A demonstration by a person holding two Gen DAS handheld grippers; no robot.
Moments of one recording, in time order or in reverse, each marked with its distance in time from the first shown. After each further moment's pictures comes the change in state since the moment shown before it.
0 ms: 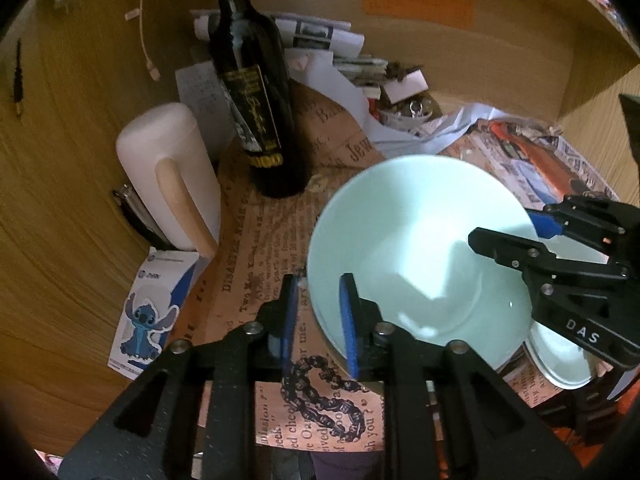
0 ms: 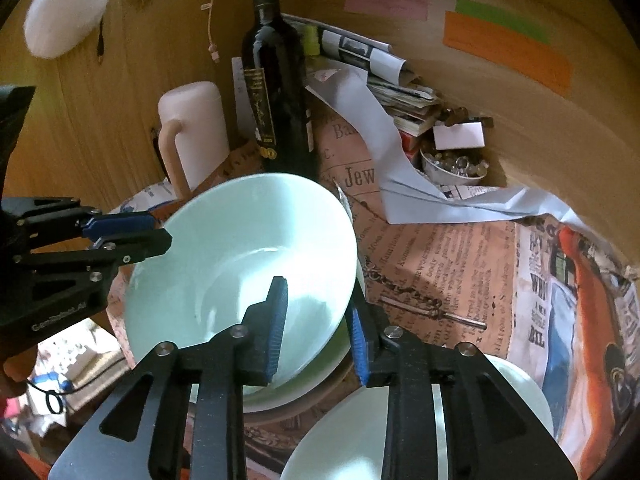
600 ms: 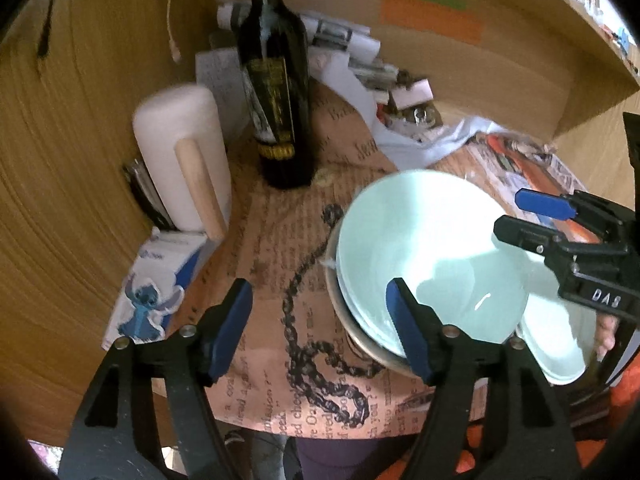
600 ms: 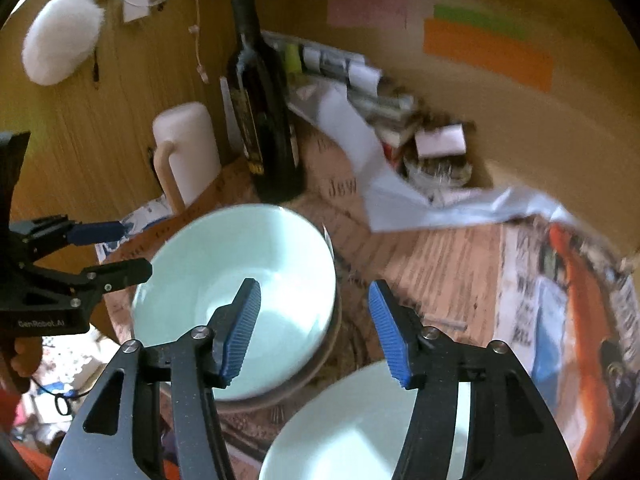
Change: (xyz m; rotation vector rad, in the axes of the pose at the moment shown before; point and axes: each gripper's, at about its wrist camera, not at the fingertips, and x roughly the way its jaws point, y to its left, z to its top) left arm 0.000 0.020 -0.014 -0.073 0.022 -0.064; right arm -0.008 -0.022 -0.001 0.039 0.010 0.008
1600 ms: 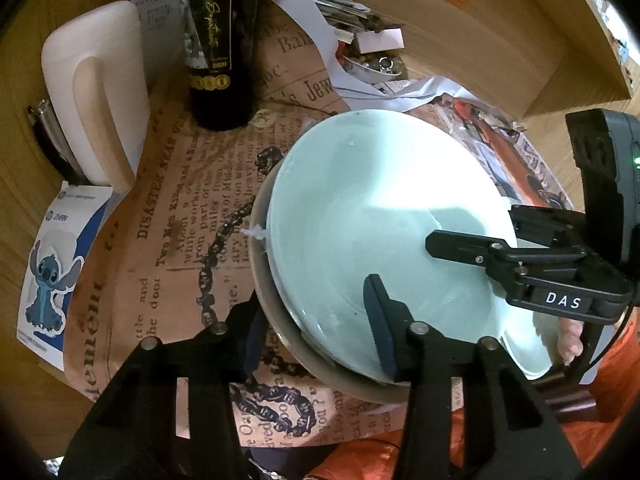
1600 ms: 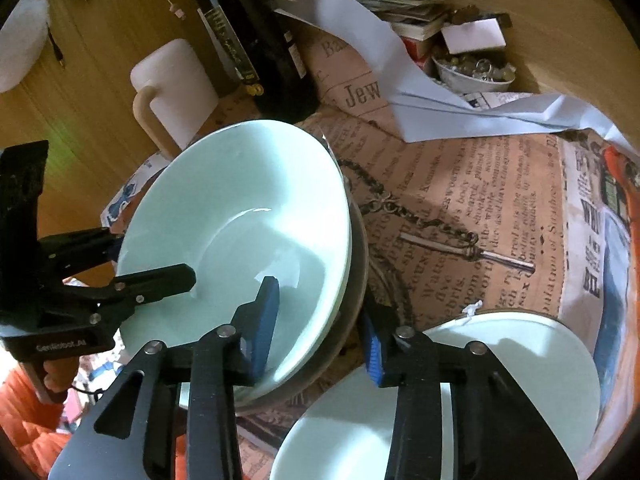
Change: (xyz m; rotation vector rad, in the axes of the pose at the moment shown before) left arm 0.045 -0.011 -0.001 -0.040 0.163 -0.212; right arm 0.046 -0.004 -0.014 0.095 0.229 0.138
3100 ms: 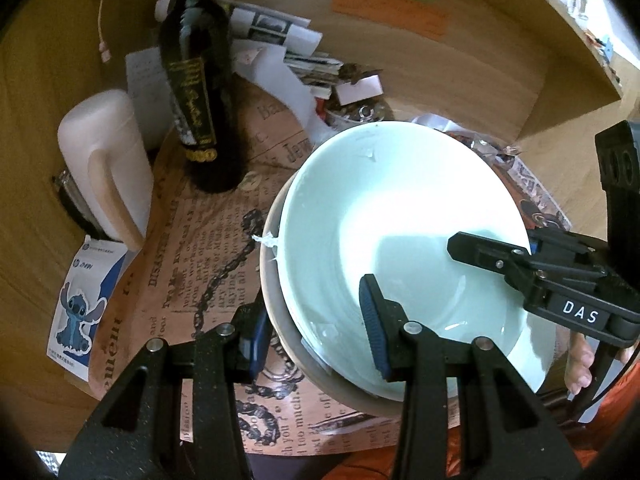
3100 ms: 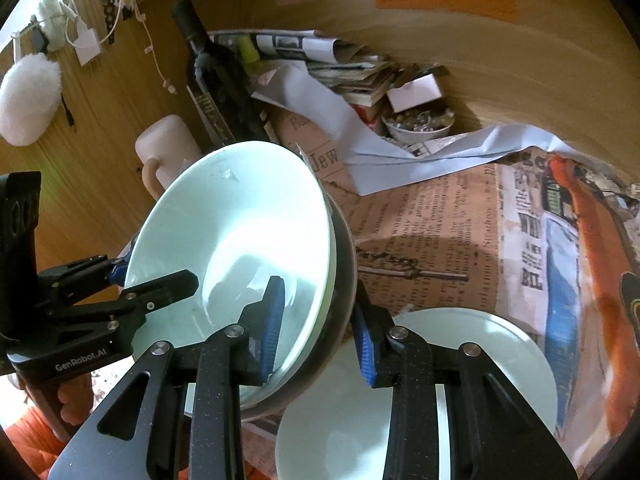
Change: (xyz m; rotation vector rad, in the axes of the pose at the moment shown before) left arm -0.029 -0.043 0.016 0.049 -0.140 0.064; right arm -0.066 -0.013 -0.008 0.090 -0.186 -0.055
